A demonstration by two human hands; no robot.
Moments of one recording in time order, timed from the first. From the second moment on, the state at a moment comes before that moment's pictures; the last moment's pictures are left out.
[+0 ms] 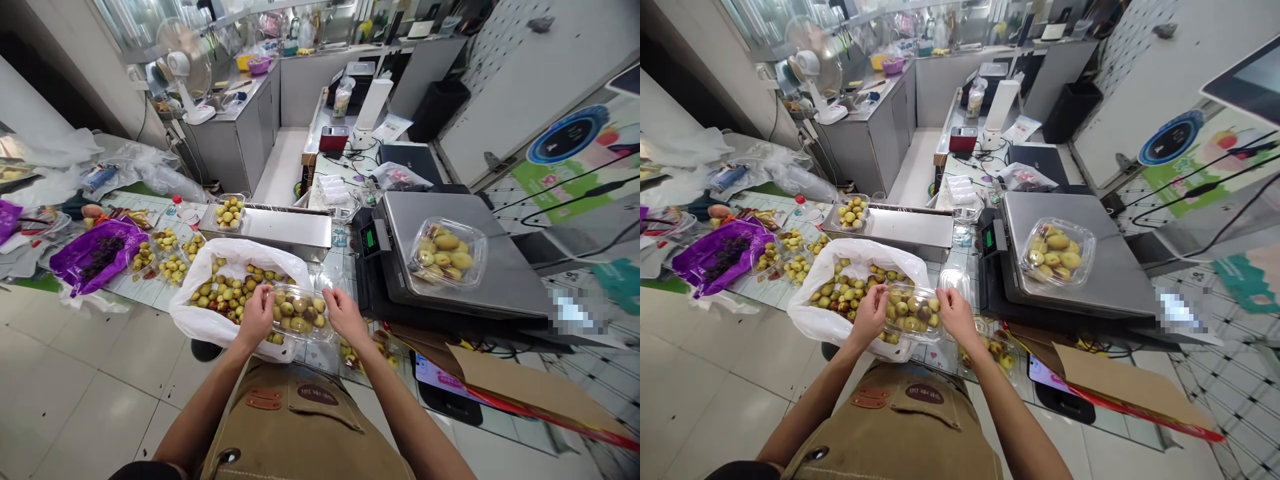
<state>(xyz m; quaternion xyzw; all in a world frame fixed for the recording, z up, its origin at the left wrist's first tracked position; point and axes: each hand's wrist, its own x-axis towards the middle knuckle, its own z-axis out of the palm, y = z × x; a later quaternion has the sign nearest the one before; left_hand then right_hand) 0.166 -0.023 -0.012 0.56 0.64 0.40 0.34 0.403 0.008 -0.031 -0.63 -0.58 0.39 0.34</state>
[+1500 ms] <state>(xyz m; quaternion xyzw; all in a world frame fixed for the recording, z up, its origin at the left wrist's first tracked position) 0.027 0.191 0.044 0.44 0.79 0.42 0.07 0.408 0.121 -0.039 -0.53 -0.26 0.57 0.58</state>
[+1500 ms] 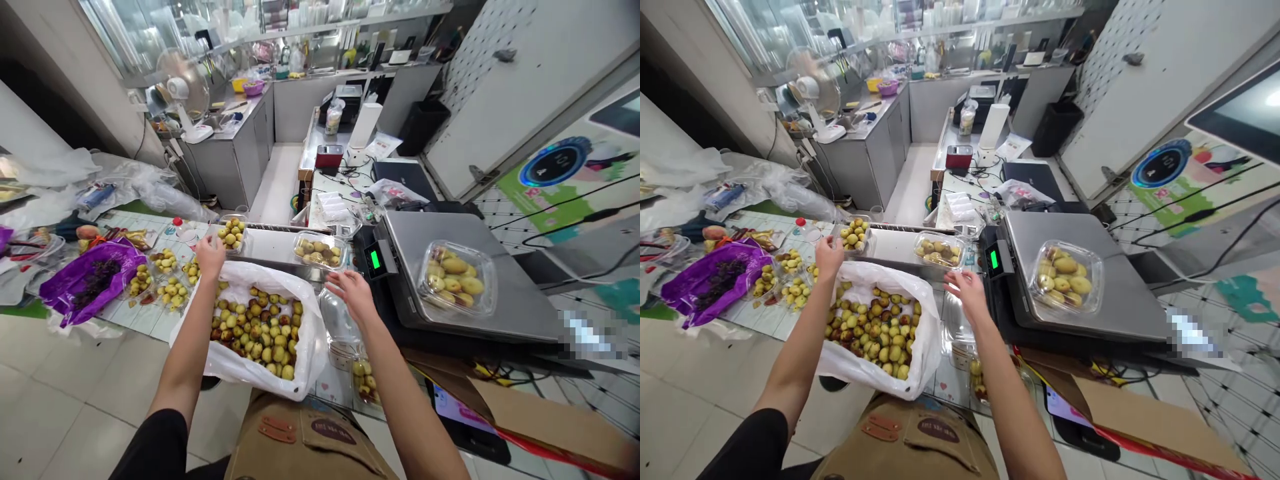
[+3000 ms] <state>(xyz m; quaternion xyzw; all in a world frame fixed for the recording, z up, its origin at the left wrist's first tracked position) 0.117 -0.035 -0.017 0.54 0.56 0.29 0.56 0.404 0.038 -0.086 -0.77 -0.60 0.22 -0.01</state>
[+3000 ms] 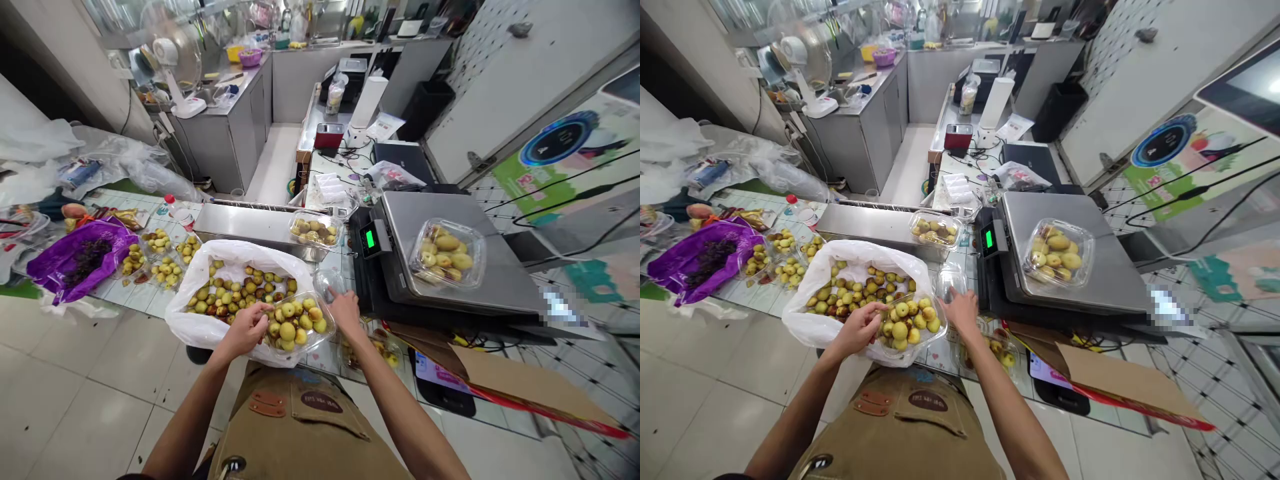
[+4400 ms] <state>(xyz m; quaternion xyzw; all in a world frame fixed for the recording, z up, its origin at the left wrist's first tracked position) 0.149 0.028 -0.025 0.45 0.55 0.44 0.55 0.350 0.037 0.035 -0.56 -0.82 0.11 0.00</state>
